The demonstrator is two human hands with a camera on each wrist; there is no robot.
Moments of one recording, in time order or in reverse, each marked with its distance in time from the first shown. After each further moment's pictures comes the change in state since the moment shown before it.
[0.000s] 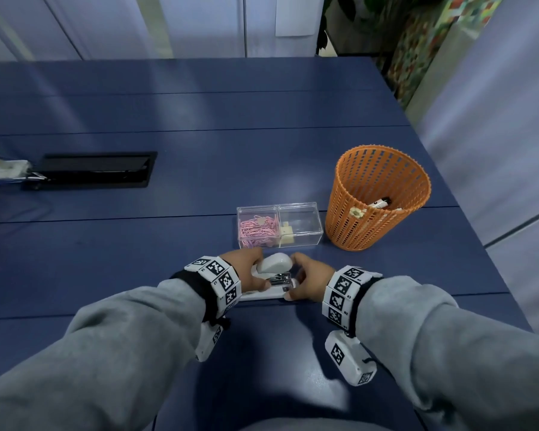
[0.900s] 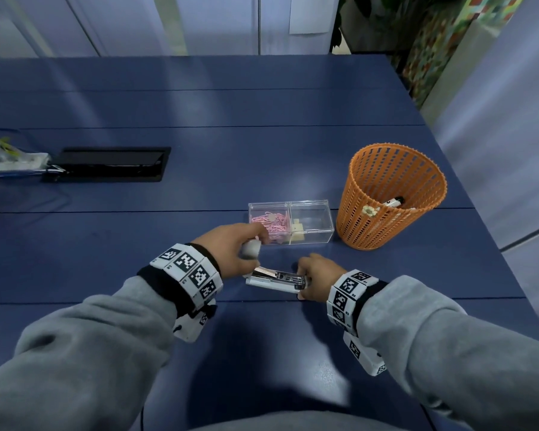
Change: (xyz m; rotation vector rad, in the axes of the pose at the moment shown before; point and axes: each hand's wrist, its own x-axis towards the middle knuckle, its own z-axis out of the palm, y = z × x) left_hand -0.048 -0.011 -0.039 -0.145 0.254 0.207; right_hand -0.005 -0.011 0.001 -0.355 0.029 -0.058
